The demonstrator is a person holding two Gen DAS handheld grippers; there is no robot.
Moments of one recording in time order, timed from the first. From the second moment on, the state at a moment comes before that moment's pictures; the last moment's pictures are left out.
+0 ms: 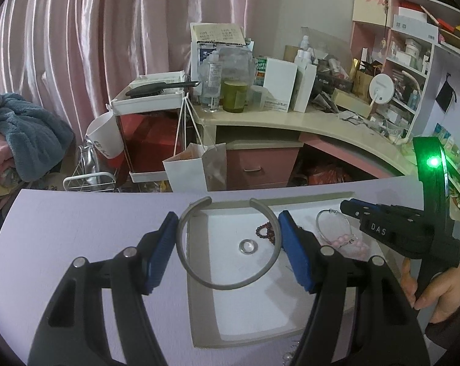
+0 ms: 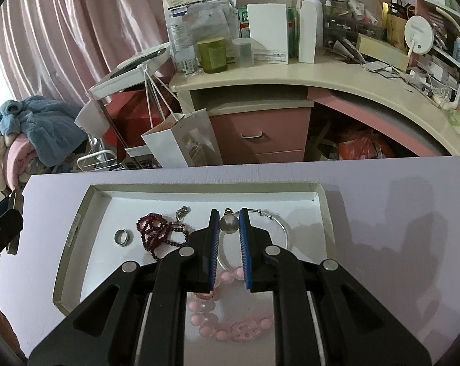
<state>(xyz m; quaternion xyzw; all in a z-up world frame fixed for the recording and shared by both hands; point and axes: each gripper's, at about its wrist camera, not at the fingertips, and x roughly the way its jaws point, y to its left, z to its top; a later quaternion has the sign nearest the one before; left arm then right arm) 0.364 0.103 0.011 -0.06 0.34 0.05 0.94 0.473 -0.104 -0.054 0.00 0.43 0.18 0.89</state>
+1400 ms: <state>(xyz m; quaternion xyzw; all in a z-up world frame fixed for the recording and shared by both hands) 0.373 0.122 0.004 -0.09 0.36 0.07 0.92 0.416 -0.150 -0.029 0.06 0.40 0.16 0.90</state>
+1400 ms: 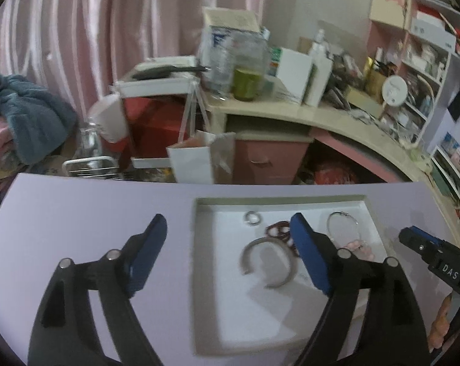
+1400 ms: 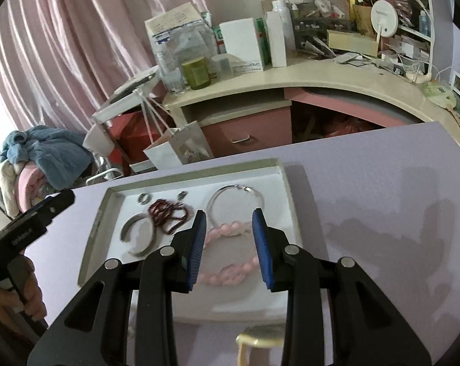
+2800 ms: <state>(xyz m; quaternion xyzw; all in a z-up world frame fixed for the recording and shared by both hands) 0.139 0.164 0.006 -0.13 0.35 0.21 0.90 0.255 -0.050 -0.105 -0.12 0.43 0.28 0.85</state>
